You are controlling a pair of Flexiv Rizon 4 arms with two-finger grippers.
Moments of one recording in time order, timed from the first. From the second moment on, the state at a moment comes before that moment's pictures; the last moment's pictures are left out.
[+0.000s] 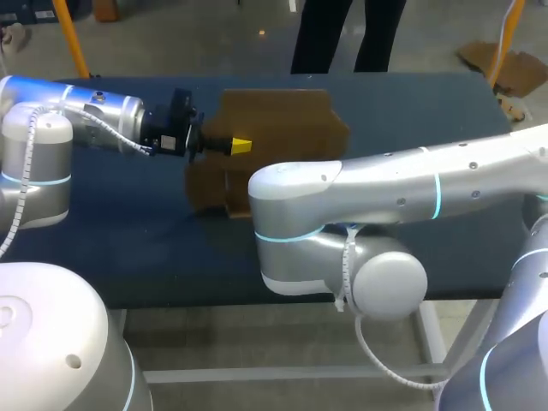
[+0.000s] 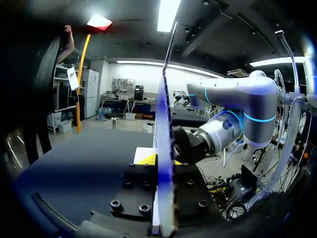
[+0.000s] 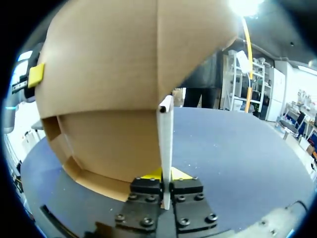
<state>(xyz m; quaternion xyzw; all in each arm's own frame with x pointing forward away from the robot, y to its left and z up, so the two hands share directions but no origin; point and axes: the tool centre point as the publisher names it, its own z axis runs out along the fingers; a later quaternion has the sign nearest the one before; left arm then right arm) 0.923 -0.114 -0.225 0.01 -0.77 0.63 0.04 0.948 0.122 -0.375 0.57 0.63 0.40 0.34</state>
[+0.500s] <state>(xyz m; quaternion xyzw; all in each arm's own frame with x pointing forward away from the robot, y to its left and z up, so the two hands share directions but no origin) 0.927 -0.116 -0.216 -0.03 -0.79 0.62 -0.01 0.936 0.120 -0.363 0.58 0.61 0.41 0.35</state>
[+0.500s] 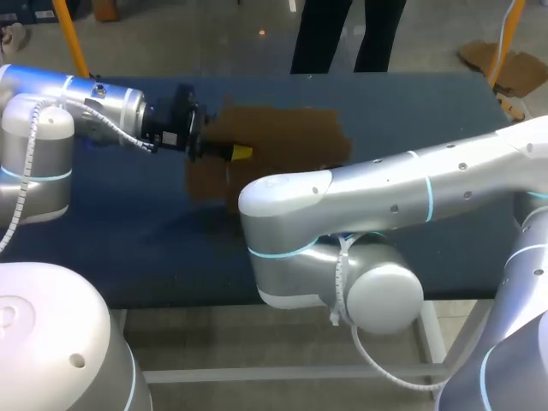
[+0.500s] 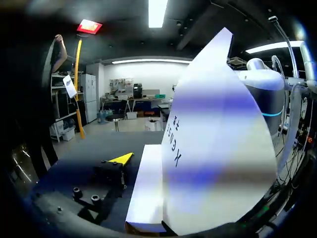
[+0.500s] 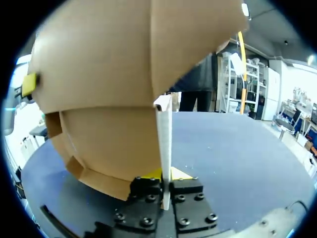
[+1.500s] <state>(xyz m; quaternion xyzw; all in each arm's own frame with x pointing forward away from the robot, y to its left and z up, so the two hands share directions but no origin) 0.893 -0.079 -0.196 -0.10 -0.82 0.55 -0.13 0.935 0.108 -0.347 0.56 0.63 0.45 0.29</state>
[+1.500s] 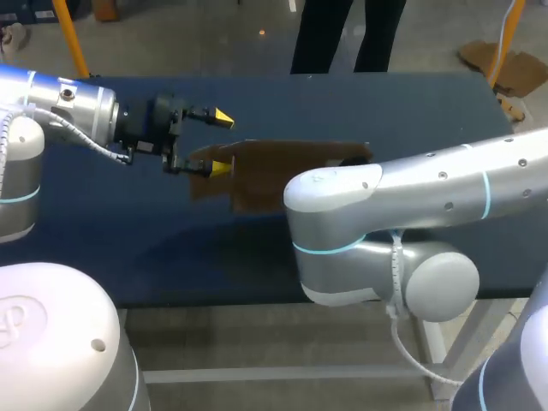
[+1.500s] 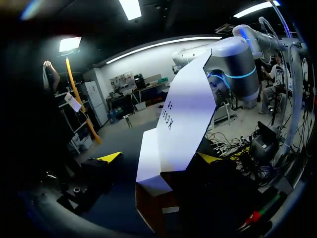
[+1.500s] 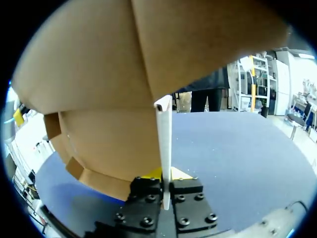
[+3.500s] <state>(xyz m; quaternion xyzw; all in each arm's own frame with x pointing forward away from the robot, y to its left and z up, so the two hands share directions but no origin) 0.871 -0.008 -0.171 -0.07 -0.87 0.46 -0.15 0.955 0.097 -0.346 0.49 0.71 0.51 -0.01</state>
